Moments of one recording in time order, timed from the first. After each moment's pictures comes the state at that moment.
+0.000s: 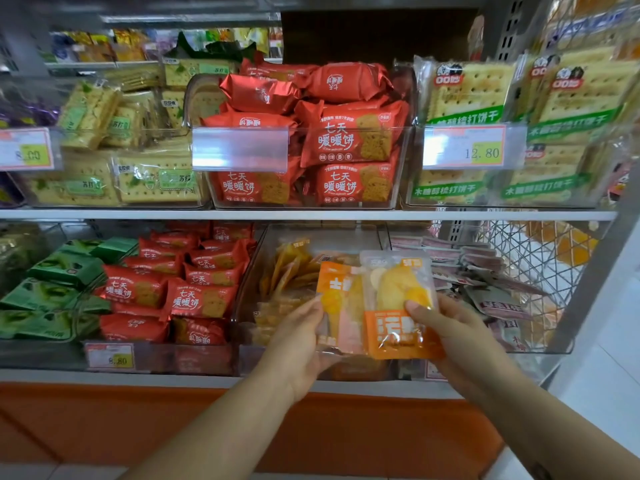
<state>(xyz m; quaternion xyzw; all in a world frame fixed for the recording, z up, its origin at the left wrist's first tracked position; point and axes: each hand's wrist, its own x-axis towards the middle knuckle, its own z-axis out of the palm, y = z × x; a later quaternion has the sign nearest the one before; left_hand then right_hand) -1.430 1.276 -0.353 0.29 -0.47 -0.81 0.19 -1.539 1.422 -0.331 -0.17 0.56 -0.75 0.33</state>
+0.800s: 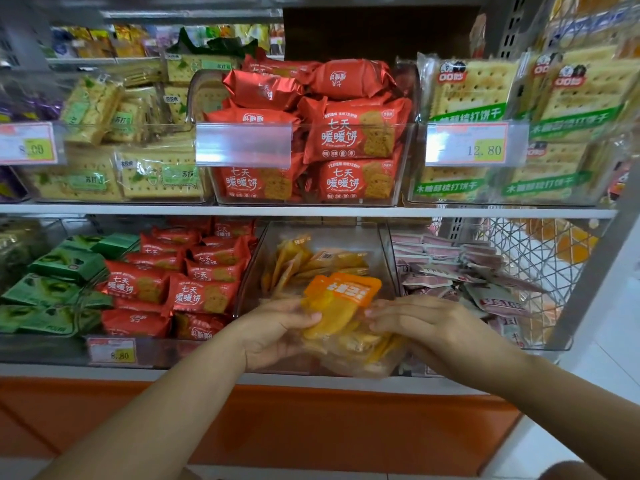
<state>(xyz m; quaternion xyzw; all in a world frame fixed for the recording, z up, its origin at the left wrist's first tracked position) -1.414 1.221 -0.350 0.25 -0.55 -0.79 0.03 -1.568 1.428 -0.330 -0.77 0.60 -0.17 -0.15</state>
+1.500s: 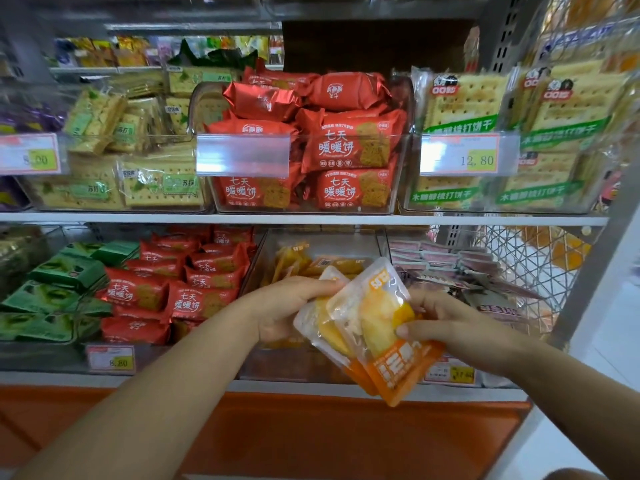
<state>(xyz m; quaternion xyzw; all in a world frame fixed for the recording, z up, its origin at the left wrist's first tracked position) -1.435 1.233 -0.303 0.19 -0.66 -0.73 -0.04 -1.570 1.428 -0.314 -0.44 0.64 -0.49 0.40</state>
